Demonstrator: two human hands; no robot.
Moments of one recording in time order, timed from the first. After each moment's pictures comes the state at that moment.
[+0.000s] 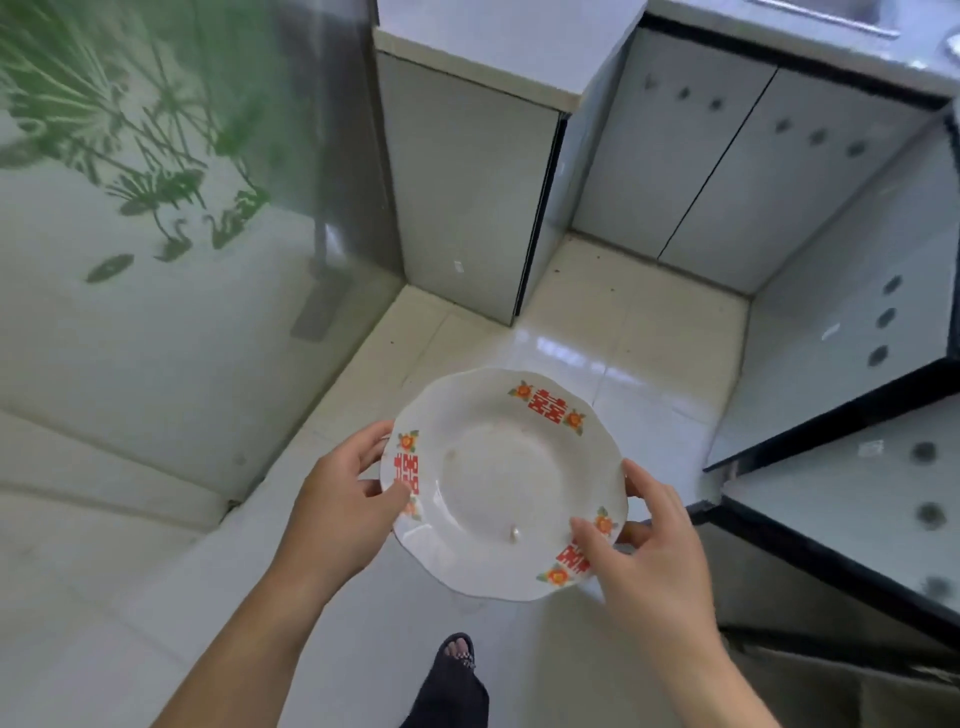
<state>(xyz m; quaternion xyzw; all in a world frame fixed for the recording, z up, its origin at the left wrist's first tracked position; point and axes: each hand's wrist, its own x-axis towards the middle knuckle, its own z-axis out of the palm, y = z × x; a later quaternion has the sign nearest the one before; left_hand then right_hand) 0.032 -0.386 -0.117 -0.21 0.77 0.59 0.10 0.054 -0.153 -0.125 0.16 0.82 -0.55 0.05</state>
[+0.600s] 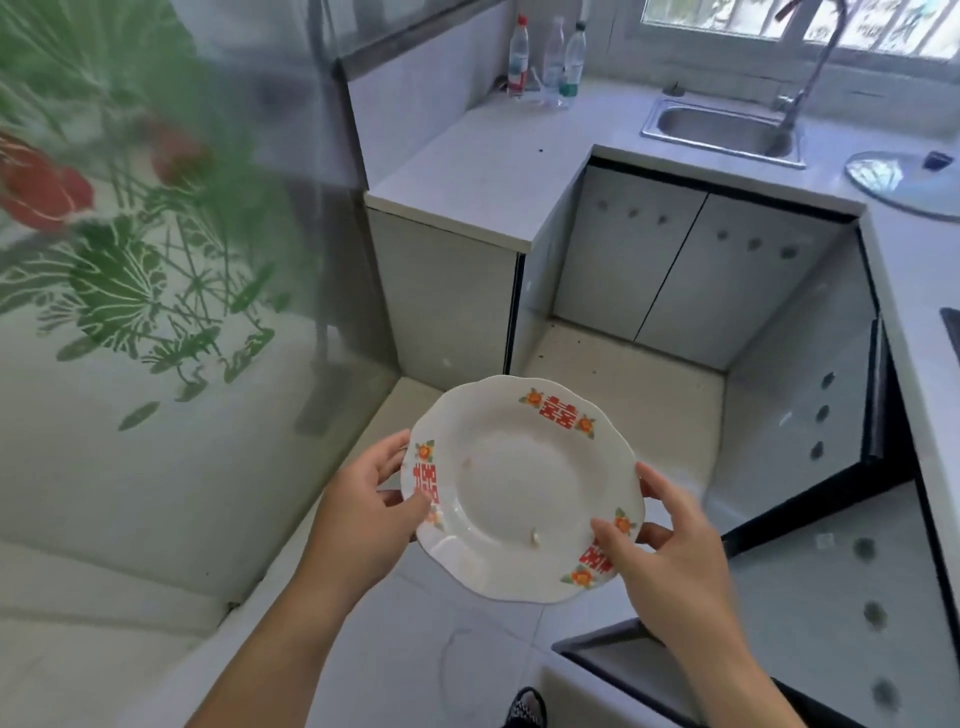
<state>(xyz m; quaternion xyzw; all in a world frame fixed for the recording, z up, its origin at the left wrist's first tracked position) -0.048 -0.320 0.040 -0.18 0.75 0.63 0.07 -0.035 -0.087 0.019 0.14 0.79 -0.60 0.01</state>
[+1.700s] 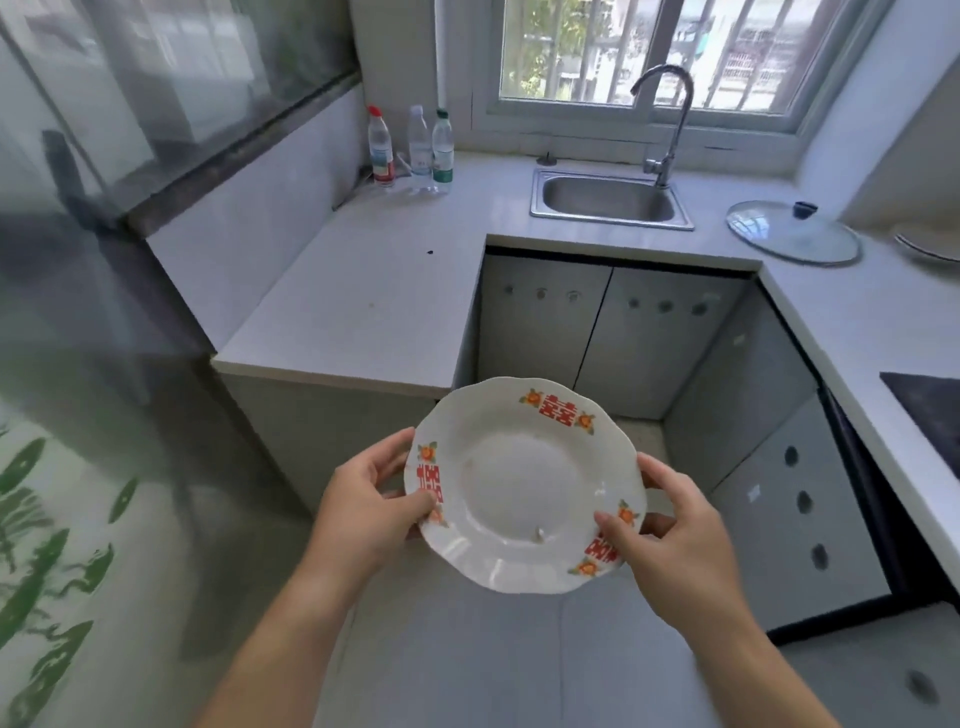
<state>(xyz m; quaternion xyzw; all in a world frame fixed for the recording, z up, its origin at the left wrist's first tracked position) -0.434 -0.294 0.056 -0.05 0.72 0.68 0.14 -0.354 -0.070 0.038 0.21 0.79 -0.57 -0.11</state>
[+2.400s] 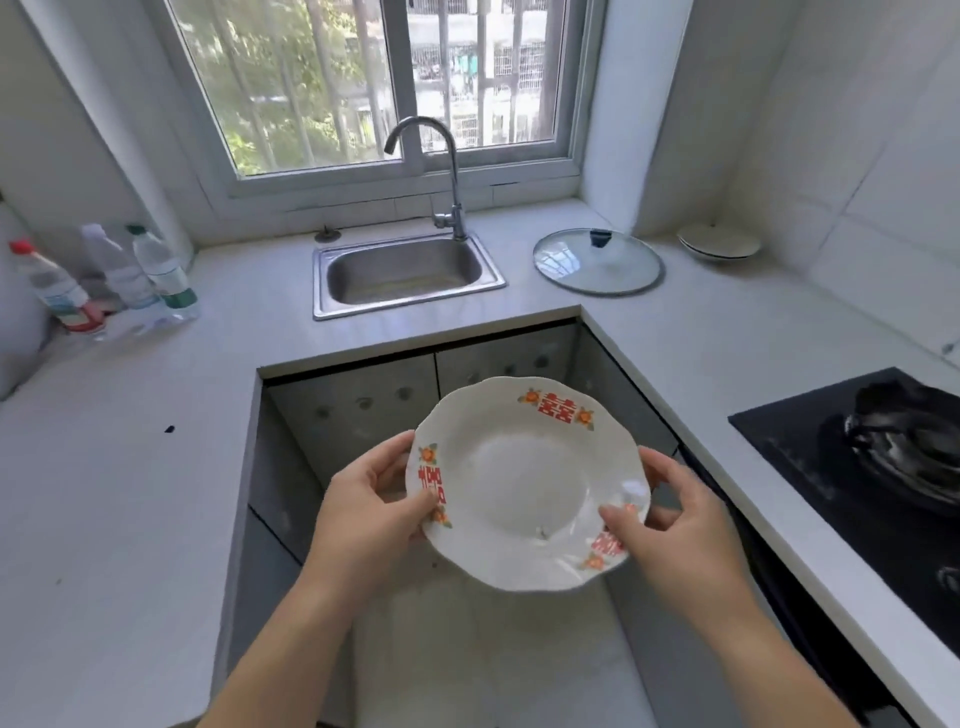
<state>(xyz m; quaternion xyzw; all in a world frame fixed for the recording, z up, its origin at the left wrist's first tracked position) -0.688 0.028 0.077 0.12 0.74 0.62 0.24 -0.533 0.210 0.047 0.35 0.70 -0.58 -0.23</state>
